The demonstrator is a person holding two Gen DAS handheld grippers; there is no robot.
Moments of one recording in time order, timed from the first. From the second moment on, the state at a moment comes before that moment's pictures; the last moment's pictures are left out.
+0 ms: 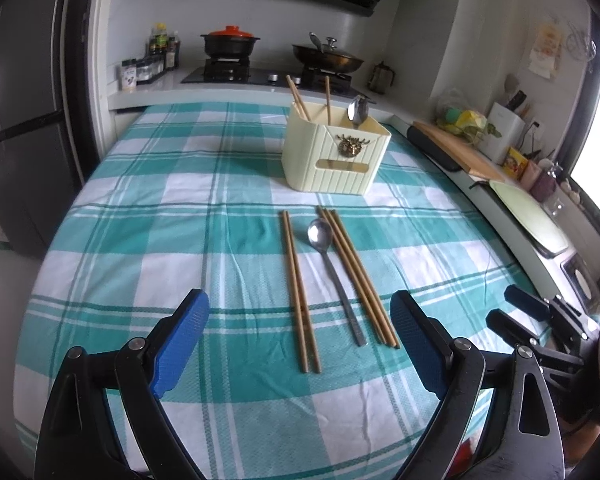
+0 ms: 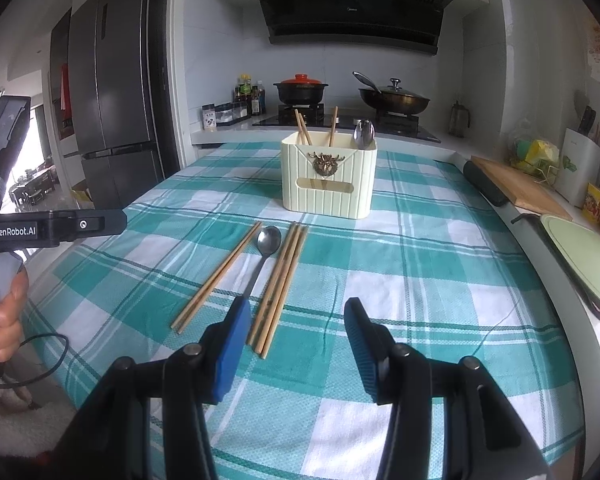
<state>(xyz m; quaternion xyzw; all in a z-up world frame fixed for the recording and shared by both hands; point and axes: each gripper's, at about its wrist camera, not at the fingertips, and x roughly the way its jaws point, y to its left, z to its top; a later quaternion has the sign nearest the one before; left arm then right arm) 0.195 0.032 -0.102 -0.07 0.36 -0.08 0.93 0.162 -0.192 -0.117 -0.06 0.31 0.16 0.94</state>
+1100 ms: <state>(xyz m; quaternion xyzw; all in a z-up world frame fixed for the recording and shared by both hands) 0.278 0.035 -0.168 -0.05 0.44 -0.04 0.89 0.196 -0.208 -0.152 -0.01 0.37 0.13 0.92</state>
